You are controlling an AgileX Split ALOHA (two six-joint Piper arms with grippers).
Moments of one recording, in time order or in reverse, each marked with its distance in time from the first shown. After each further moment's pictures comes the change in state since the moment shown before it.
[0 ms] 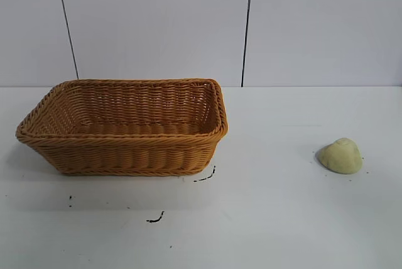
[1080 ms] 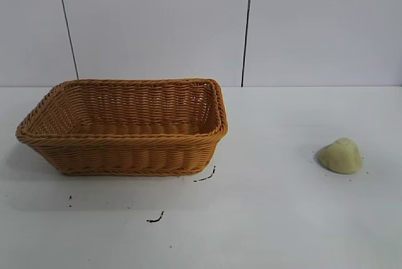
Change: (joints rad) left arm 0.000 0.000 0.000 0.000 0.000 0.000; right arm 0.000 0.965 -0.438 -0.014 0.026 0.002
